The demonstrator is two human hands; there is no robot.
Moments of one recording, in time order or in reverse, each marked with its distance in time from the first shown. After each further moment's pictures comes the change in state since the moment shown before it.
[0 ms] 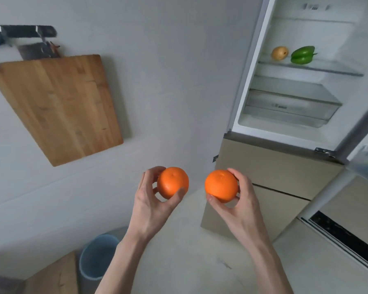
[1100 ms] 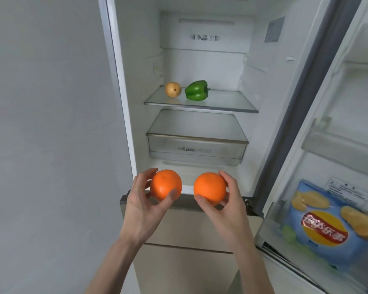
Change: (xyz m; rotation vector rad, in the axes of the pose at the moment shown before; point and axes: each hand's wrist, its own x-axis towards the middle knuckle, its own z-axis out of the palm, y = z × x) left_hand 0.225 0.114 0.392 -0.137 -0.157 0.128; right_hand 0.279 0.178 -0.261 0.038 0.217 0.100
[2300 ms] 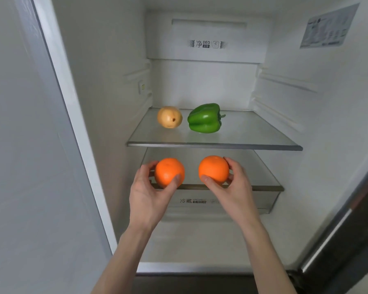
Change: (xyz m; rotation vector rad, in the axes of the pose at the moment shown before) left_hand 0.276 -0.083 0.074 0.070 0.098 0.062; right_hand 0.291 0.053 0.074 -0.106 0.179 -0.017
